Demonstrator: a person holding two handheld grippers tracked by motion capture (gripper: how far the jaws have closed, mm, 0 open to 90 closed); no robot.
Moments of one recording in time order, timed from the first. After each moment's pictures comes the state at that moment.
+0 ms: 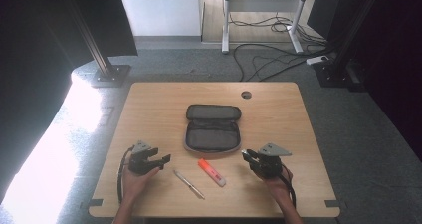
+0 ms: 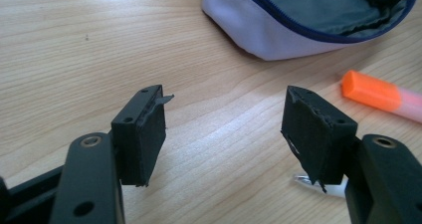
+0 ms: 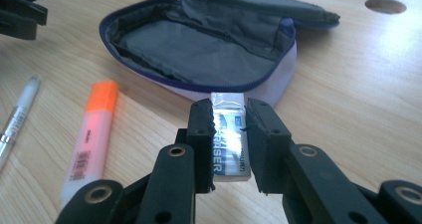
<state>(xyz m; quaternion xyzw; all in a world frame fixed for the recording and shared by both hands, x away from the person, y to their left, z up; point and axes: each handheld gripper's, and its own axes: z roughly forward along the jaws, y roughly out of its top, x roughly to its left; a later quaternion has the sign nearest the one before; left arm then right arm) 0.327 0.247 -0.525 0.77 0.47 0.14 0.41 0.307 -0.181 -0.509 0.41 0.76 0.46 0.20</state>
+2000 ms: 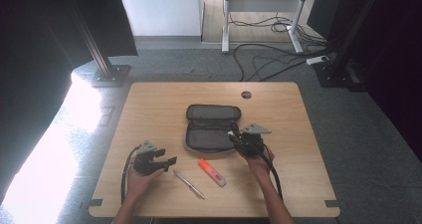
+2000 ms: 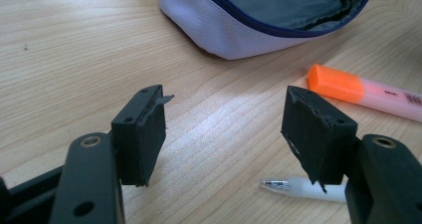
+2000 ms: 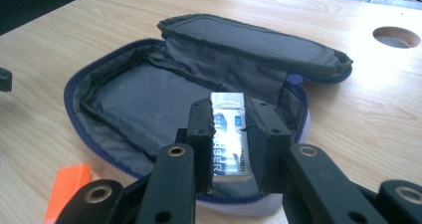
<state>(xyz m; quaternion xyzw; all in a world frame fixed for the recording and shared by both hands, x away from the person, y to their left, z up) 0.330 0.234 -0.526 0.79 0.43 0.11 0.42 0.368 -0.134 -0.495 0.44 0.75 0.46 0.20</state>
